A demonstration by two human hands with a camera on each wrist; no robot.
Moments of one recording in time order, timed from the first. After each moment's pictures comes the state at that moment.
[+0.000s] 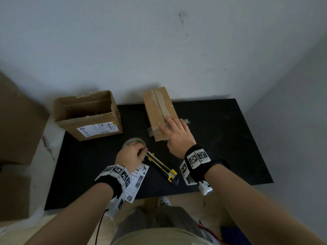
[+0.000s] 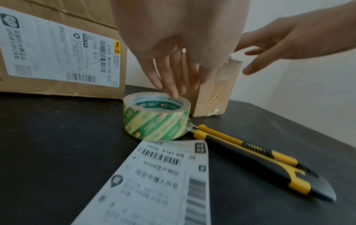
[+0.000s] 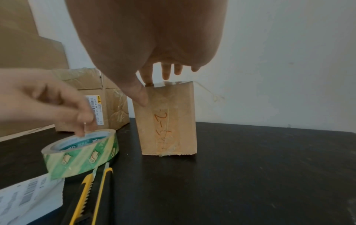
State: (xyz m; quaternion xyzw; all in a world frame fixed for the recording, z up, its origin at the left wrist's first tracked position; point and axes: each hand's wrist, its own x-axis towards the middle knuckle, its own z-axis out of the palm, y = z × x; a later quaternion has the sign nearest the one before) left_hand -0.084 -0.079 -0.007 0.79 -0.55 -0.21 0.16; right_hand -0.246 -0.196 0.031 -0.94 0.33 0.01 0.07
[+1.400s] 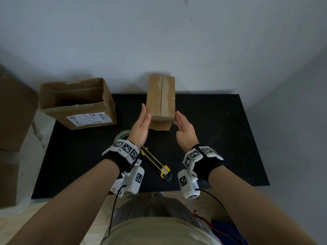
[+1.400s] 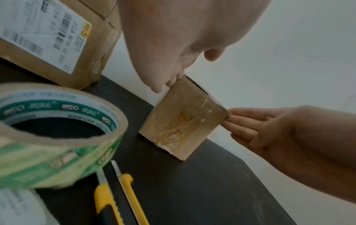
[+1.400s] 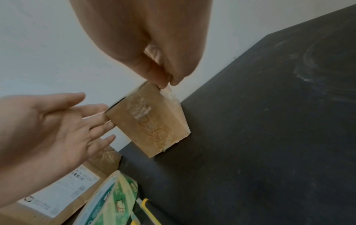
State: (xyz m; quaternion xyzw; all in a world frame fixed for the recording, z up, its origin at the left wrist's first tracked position) left_hand -0.117 -0.146 0.021 0.70 -0.32 -0.45 0.45; right_hand -0.264 -0.213 0.023 -0.62 0.48 -0.18 0.60
